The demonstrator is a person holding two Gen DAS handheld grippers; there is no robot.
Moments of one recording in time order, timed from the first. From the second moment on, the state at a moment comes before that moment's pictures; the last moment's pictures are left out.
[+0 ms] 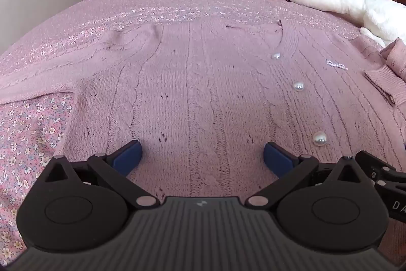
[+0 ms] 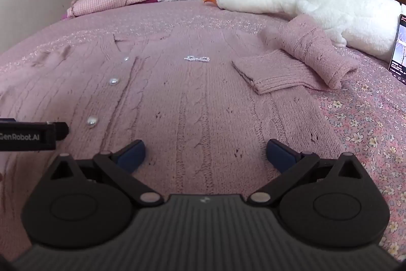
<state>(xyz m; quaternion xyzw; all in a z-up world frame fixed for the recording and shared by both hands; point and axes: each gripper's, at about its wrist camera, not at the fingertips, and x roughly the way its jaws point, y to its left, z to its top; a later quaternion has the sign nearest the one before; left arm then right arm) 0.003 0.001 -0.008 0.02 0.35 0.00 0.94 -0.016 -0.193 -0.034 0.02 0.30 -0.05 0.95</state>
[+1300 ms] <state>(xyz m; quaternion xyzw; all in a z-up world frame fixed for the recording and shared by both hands) 0.005 -0.002 -0.001 0.02 0.36 0.00 0.93 -0.014 -0.193 -0.029 0.02 0.32 -0.04 0.94</state>
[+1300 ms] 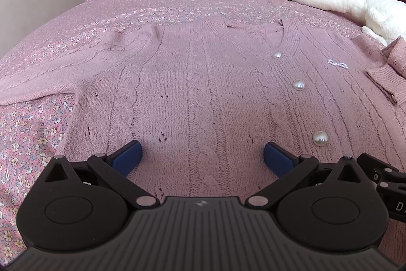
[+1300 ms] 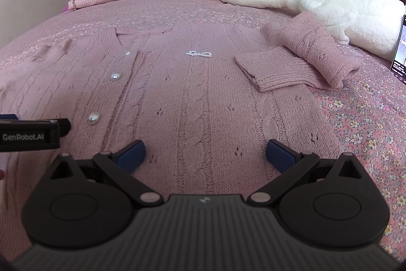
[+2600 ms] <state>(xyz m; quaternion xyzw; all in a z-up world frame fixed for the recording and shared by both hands) 0.009 -0.002 0.001 0.02 0.37 0.00 0.93 -0.013 -0.193 -0.028 0.02 0.32 -0.04 0.95</state>
